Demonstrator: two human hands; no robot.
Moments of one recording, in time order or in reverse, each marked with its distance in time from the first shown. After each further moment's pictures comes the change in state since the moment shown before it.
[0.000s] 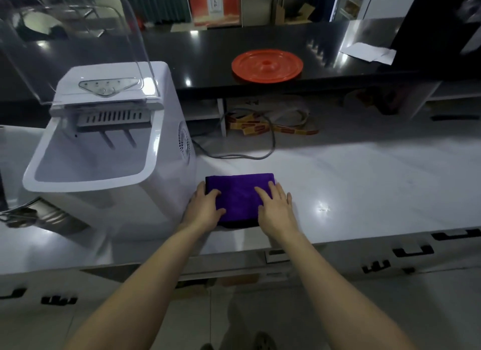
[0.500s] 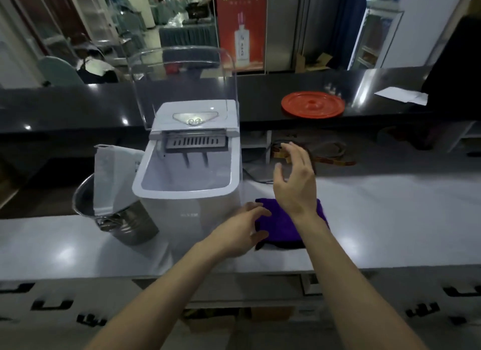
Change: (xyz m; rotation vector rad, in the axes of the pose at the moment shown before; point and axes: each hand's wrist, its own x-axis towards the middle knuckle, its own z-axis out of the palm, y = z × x) left_hand -0.075 -0.015 -0.103 -0.107 -0.067 0.343; right_hand 0.013 -0.177 -0.105 0.501 0.633 -0.213
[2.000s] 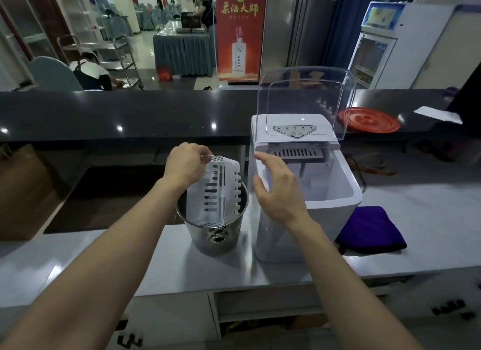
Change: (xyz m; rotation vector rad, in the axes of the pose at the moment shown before) left_hand -0.055 -0.267 -0.283 0.218 0.575 -0.162; right_hand -0.045 -0.219 0.193 -0.089 -0.240 -0.092
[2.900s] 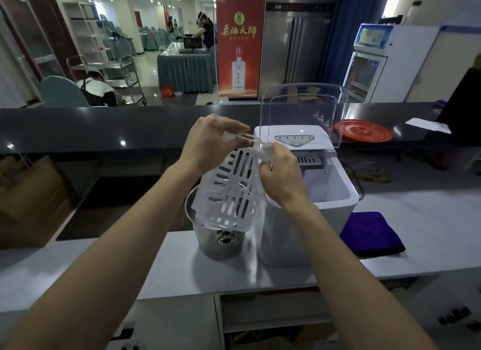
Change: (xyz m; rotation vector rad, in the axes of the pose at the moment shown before) left_hand -0.020 0.081 -0.096 -0.324 0.148 0.403; right_hand 0.030 -0.042 -0.019 -0.071 0.140 0.056
